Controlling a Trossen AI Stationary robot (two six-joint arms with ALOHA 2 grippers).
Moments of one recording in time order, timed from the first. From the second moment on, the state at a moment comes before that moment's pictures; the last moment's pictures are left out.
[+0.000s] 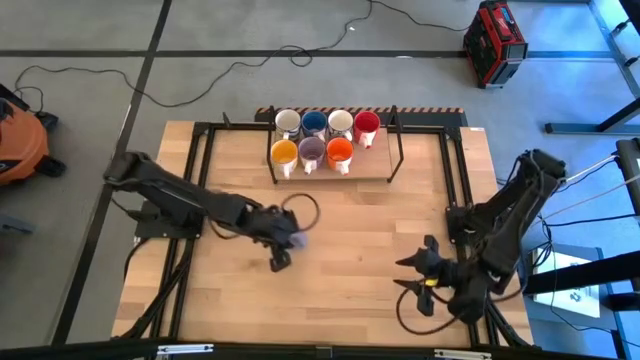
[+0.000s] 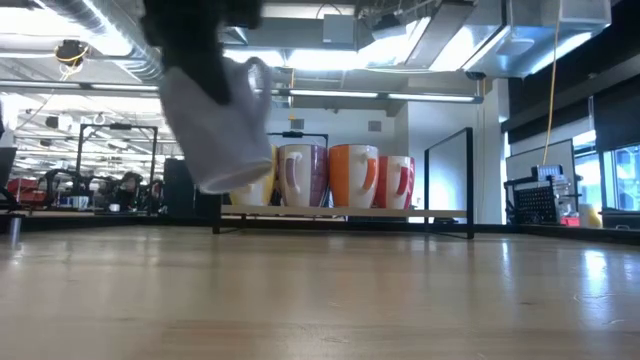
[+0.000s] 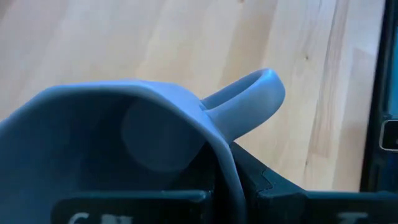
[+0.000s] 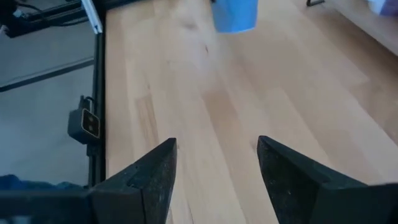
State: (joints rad) left arm -0.29 1.45 1.05 -0.56 -0.10 -0.64; right arm 0.95 1.31 1.05 -0.71 0.75 1.05
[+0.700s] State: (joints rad) left arm -0.30 2.17 1.83 -0.75 -0.06 -0.36; right arm 1.03 1.55 1.05 -0.81 0.84 1.36
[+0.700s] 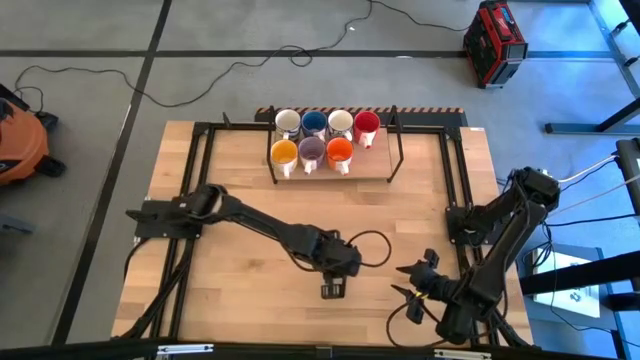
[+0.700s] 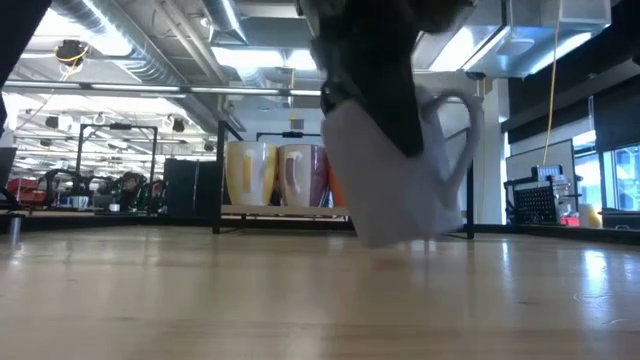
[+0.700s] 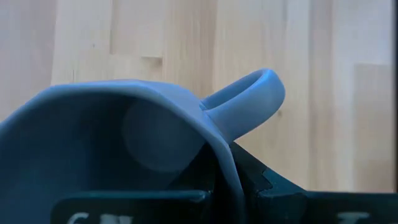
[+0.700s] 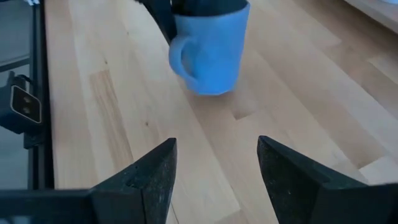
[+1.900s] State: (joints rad) left arm -0.29 2.12 1.88 -0.81 -0.09 -0.22; right arm 1.03 1.64 1.05 -0.70 0.85 1.41
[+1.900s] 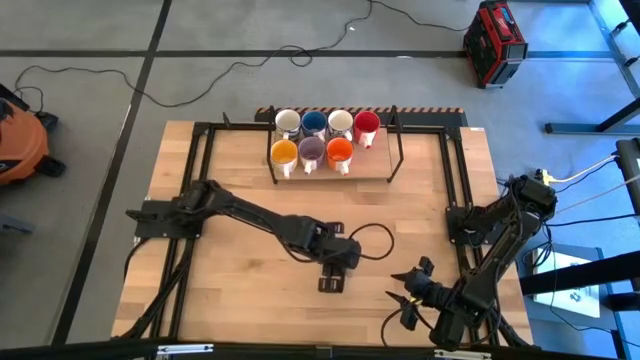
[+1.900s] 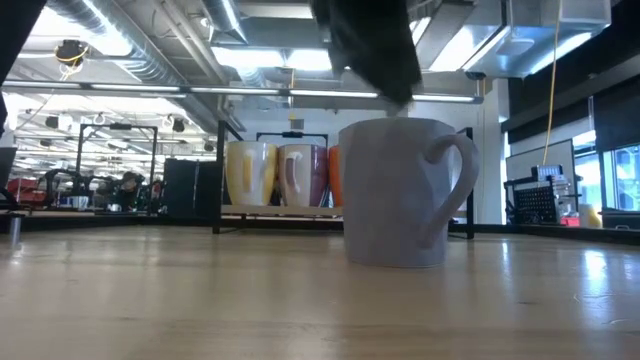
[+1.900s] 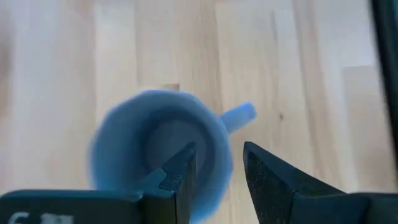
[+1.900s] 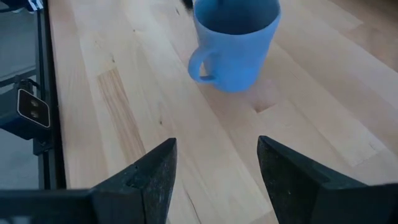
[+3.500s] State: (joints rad) left arm -0.47 0.88 0.77 -0.67 -0.36 -0.41; right arm 0.25 1.94 1.52 -1.00 0.02 0.88
